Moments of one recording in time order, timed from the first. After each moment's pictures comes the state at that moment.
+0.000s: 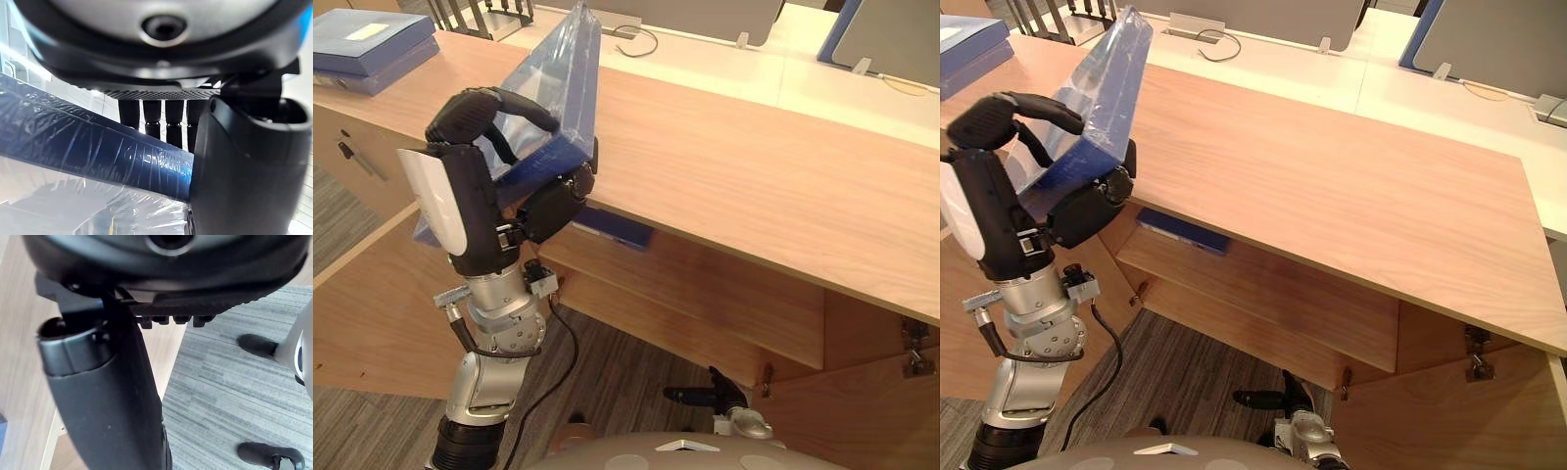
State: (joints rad) left arm 0.05 0.25 -0.08 -0.53 0.66 -0.28 0.70; right arm -0.01 -0.07 0.12 1.12 0.17 -0.11 -0.07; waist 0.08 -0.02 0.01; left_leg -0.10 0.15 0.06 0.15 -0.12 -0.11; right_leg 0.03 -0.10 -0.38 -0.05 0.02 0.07
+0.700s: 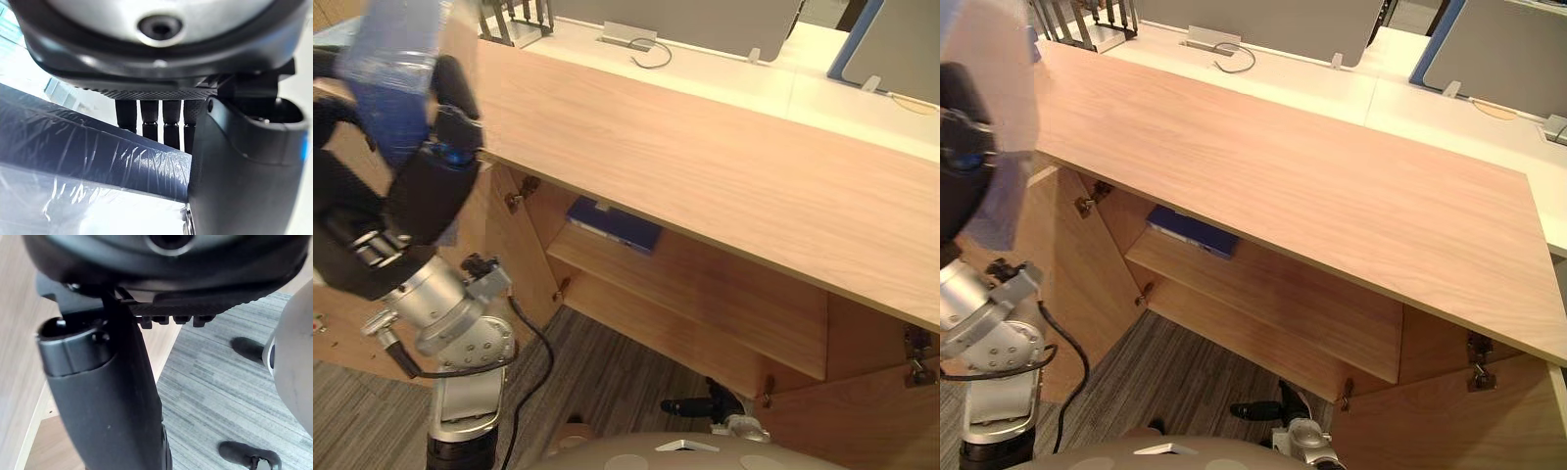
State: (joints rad) left arm 0.05 0.19 0.09 -0.74 0.34 -0.29 0.81; right arm -0.02 -0.07 0.17 1.20 0.17 -0.11 -0.07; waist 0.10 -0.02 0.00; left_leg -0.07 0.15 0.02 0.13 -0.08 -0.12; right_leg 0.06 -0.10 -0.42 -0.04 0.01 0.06
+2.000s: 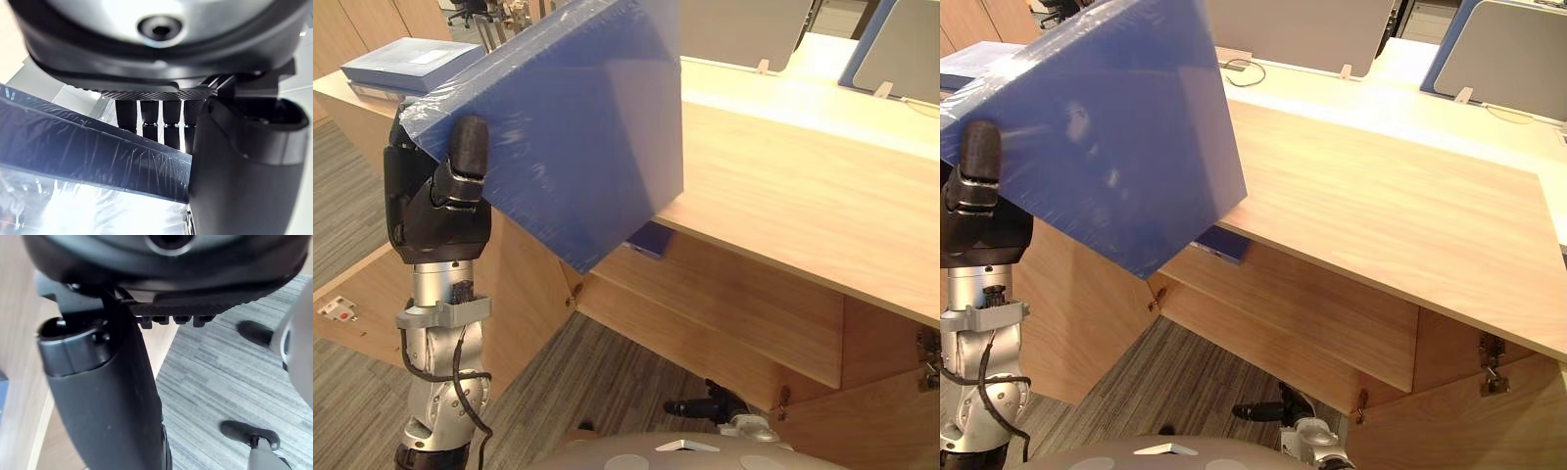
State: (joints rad) left arm 0.17 0.37 0.07 -0.59 -0.94 -0.34 -0.04; right arm -0.02 -0.12 0.13 1.16 0.17 -0.07 0.05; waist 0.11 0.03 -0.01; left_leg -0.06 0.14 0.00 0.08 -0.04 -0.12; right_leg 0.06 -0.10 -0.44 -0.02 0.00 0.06
